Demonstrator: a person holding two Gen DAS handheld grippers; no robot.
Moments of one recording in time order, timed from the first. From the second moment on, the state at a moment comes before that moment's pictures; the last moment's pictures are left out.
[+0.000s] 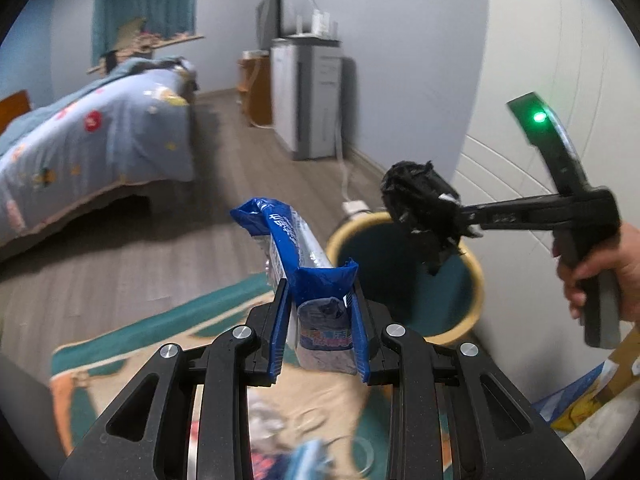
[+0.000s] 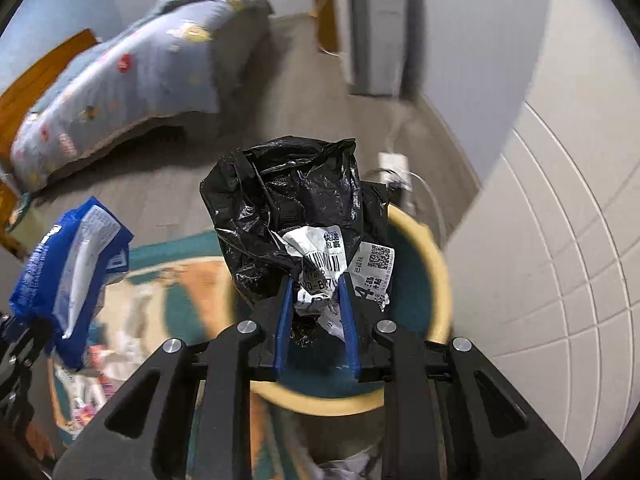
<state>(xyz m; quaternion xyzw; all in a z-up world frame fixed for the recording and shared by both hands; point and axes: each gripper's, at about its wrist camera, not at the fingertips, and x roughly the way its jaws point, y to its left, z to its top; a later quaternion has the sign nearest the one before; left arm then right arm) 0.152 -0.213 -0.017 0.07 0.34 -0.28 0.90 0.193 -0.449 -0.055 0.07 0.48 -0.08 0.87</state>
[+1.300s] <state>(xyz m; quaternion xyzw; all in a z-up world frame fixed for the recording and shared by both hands) 0.204 -0.091 -0.003 0.05 0.29 -0.18 0.94 0.203 -0.343 -0.071 0.03 0.40 -0.04 0.91</state>
